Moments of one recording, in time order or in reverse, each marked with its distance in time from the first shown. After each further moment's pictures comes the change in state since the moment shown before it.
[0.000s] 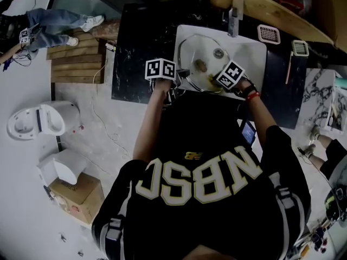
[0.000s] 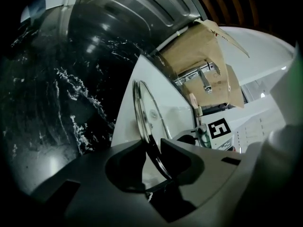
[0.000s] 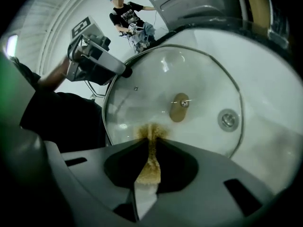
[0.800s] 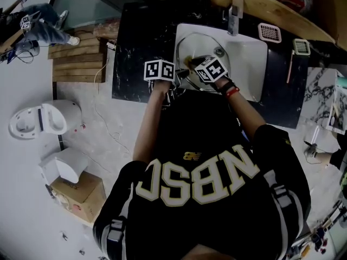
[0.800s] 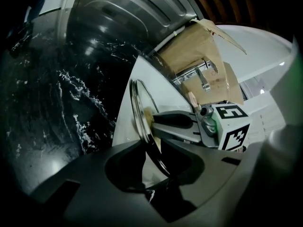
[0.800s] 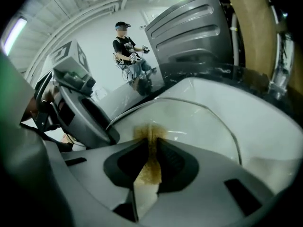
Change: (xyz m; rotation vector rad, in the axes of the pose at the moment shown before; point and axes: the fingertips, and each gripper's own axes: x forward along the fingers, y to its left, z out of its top) left arm -0.004 -0.001 -0.002 0.032 -0.009 0.005; right arm 0.002 -0.005 0.130 0.030 -0.420 -0.220
